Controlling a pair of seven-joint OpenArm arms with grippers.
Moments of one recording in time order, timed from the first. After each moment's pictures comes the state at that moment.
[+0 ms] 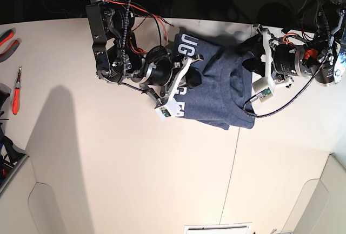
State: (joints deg) left arm 10.9 -33.5 4.5 97.5 -46.2 -39.0 59.3; right arm -1.8 -7.9 -10.4 83.6 25.5 26.5 -56.3
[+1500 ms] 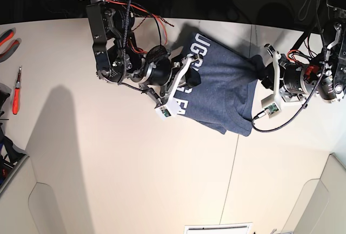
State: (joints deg) left arm 4.5 -34.0 4.6 93.7 -29.3 -39.1 57.0; right arm -1.8 -7.9 -10.4 83.6 24.6 26.5 -56.3
